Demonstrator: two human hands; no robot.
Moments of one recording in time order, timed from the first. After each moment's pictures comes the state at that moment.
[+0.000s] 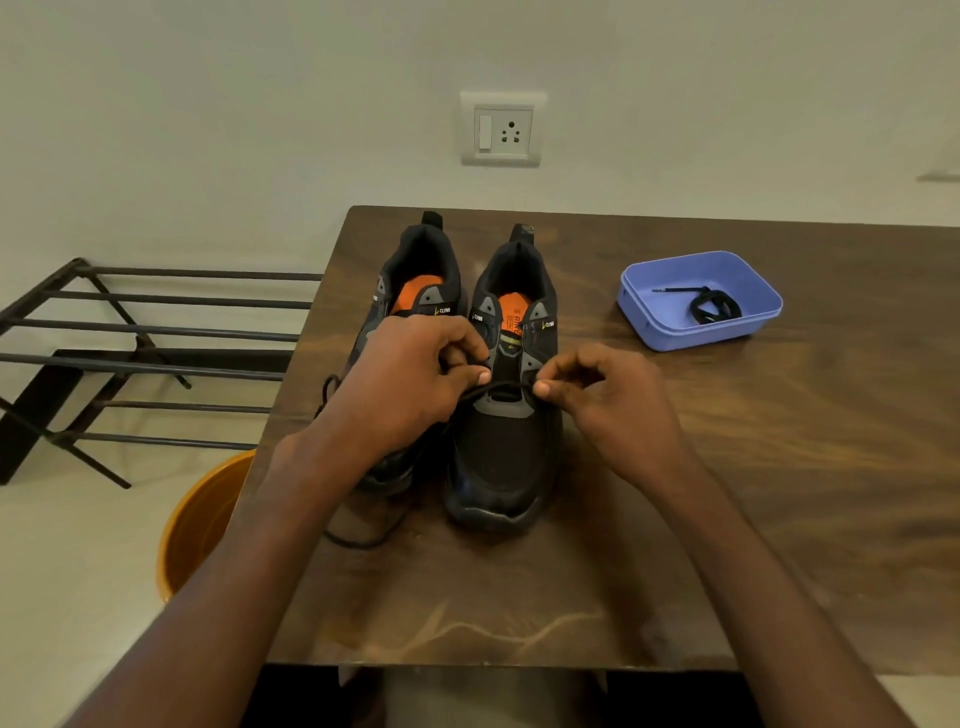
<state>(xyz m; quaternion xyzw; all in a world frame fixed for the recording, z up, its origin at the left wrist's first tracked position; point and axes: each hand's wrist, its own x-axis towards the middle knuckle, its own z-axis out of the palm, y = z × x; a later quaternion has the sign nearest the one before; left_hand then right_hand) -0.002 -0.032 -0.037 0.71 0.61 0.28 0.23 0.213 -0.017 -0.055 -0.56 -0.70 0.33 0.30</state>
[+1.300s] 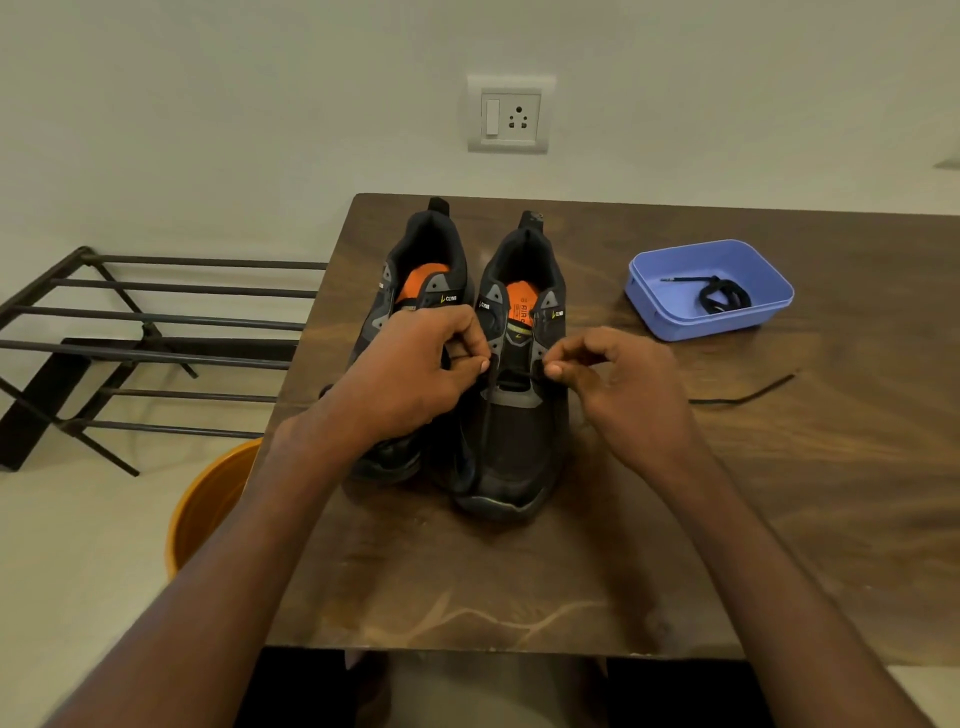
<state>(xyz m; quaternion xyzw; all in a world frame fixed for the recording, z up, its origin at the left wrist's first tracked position) -0.009 -0.031 -0.040 0.72 0.57 0.27 0.27 0.214 -0.017 -0.060 -0.55 -0.73 0.26 0.33</state>
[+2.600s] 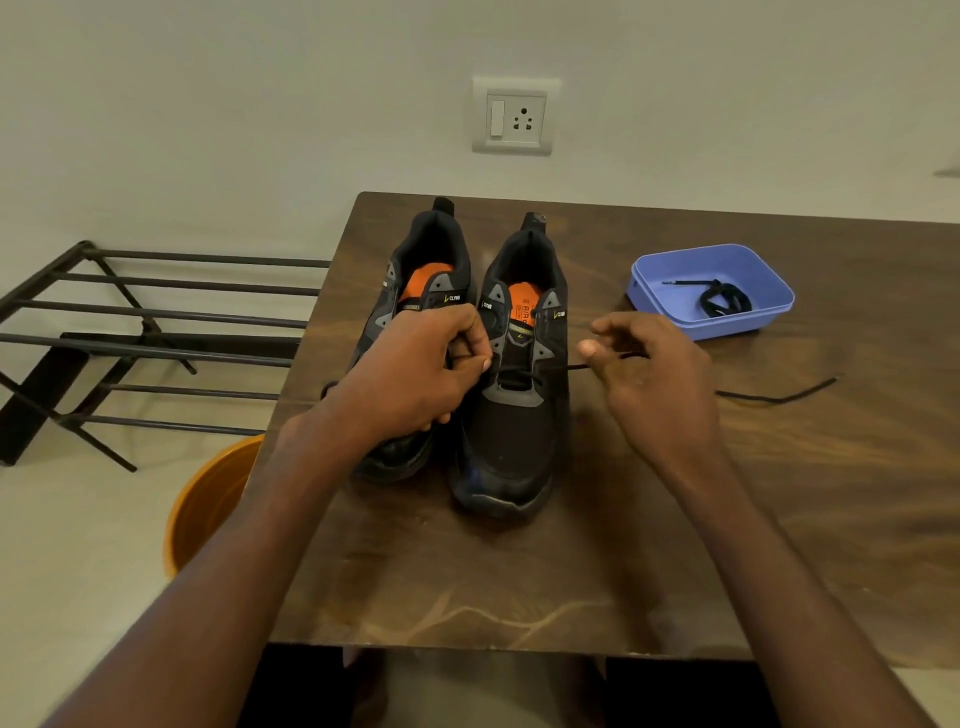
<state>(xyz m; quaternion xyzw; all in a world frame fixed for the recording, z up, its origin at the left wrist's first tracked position) -0.009 -0.034 -0.041 0.70 0.59 0.27 0.29 0.228 -0.014 -0.062 -0.60 -0.70 0.18 0.35</state>
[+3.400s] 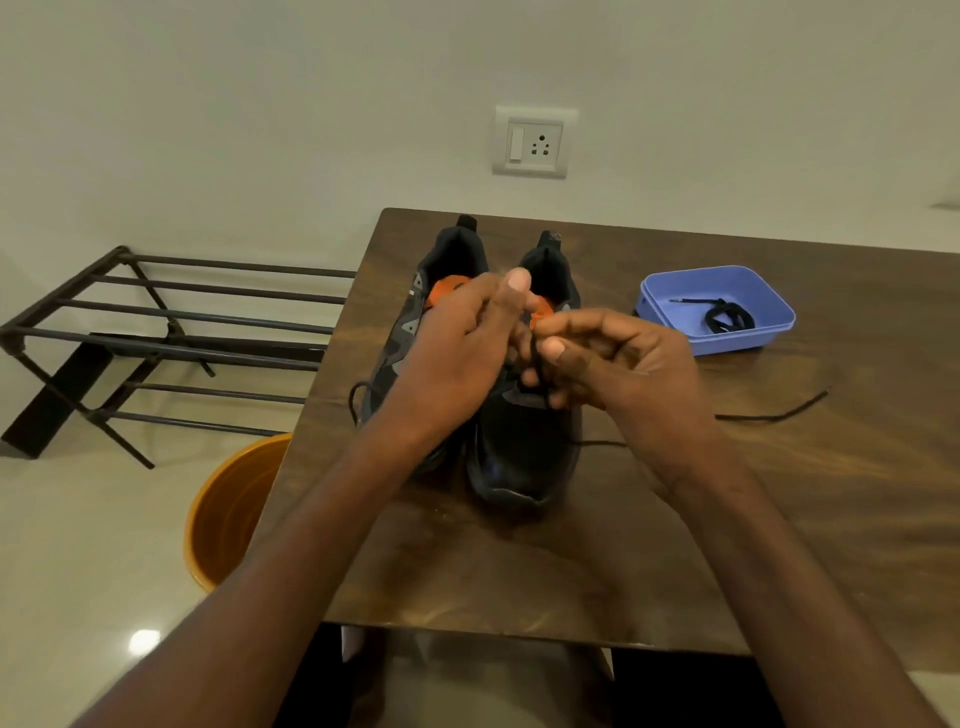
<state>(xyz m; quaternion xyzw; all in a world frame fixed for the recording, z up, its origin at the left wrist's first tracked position) 0.017 -0.055 -0.012 0.61 0.54 0.47 0.35 0.194 -0.055 -0.003 -0.38 -0.60 0.54 0.44</state>
